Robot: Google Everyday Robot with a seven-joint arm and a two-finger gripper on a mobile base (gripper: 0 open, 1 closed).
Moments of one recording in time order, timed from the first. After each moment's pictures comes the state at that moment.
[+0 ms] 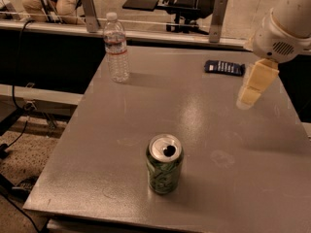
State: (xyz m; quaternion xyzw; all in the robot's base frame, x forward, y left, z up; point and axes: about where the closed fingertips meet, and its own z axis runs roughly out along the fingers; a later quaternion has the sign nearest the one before) arm 0.531 -0.215 0.931 -0.59 0.79 -0.01 0.17
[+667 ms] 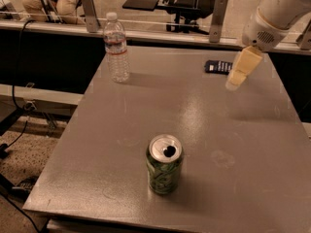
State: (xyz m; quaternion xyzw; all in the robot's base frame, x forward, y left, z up) arm 0.610 -0.224 0.906 -0.56 0.81 0.03 0.17
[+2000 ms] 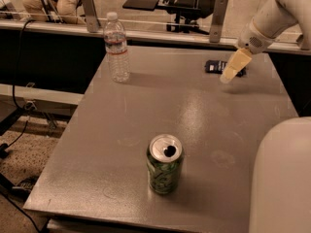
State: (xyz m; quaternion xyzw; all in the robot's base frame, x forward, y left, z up) arm 0.702 -0.252 0.852 -0.51 0.83 0.06 0.21
